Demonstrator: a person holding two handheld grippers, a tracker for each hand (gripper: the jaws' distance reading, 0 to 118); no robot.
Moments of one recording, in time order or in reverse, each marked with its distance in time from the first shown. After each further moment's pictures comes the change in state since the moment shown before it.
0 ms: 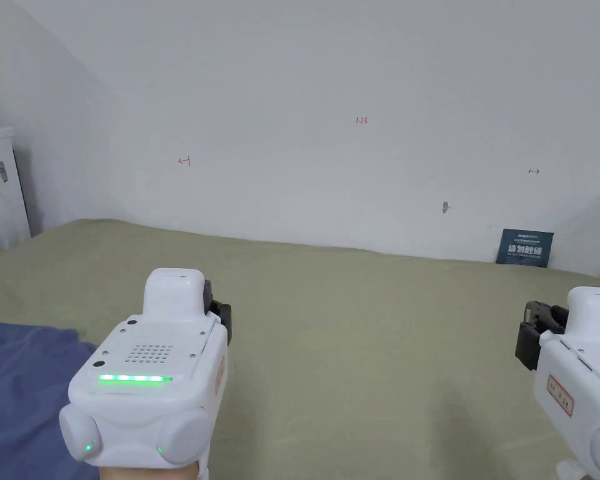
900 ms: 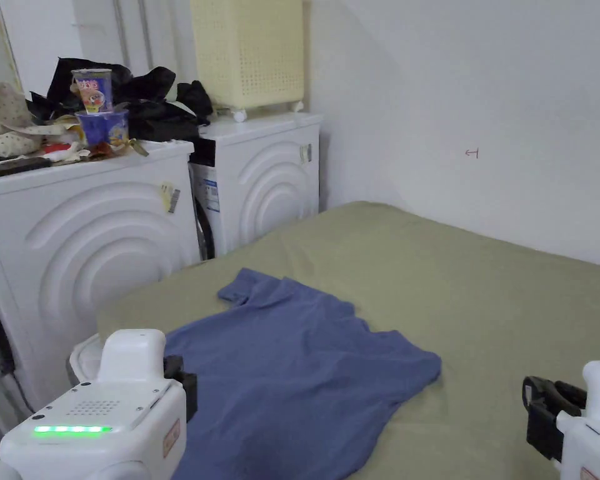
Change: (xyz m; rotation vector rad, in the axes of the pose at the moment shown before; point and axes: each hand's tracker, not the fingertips) left arm -0.257 -0.045 0.132 -0.332 0.577 0.115; right arm -0.258 -0.060 -0.043 -0.206 0.720 0.052
